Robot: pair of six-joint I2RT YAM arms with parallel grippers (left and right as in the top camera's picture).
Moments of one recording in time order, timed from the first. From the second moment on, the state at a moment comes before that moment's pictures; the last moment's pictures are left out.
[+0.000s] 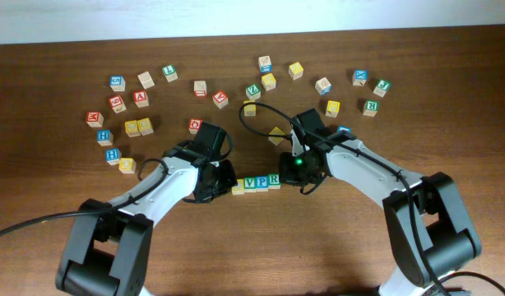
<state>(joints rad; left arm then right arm) -0.40 1.75 0.99 -0.59 0.21 -0.70 0.40 1.82 1.07 -0.57 -0.35 0.50</state>
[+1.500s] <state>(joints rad) -0.31 1.75 0.98 -0.73 0.04 -0.70 0.47 1.82 1.06 -0.40 -0.27 0.46</state>
